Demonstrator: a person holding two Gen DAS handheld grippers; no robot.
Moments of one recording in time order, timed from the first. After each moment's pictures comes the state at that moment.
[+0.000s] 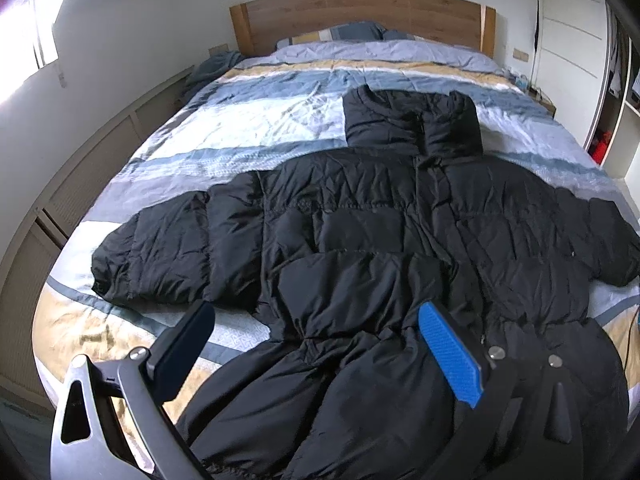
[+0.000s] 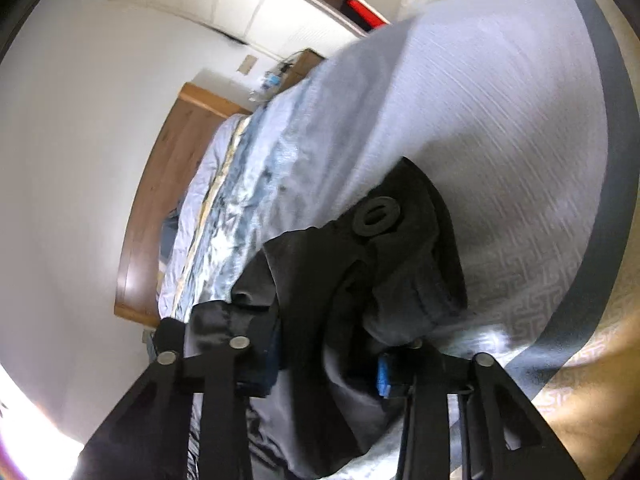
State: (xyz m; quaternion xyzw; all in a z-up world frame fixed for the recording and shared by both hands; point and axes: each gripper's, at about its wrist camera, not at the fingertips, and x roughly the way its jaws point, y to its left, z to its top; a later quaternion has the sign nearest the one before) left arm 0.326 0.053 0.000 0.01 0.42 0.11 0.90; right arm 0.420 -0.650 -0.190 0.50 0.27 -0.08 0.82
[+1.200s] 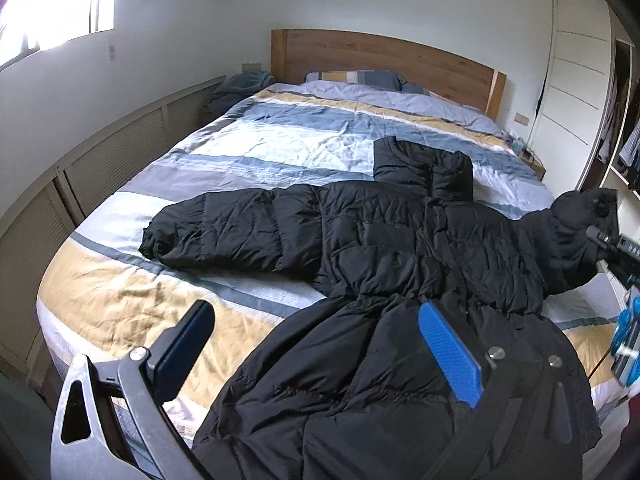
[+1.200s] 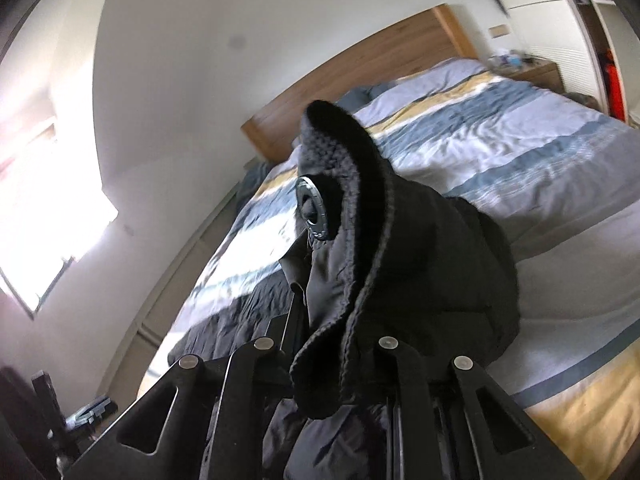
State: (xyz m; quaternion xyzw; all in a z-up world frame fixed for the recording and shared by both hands) left arm 0.178 0.130 0.061 -0.07 0.36 0.11 0.92; right arm 0.358 -0.351 -0.036 0.23 0.32 0.22 0.89
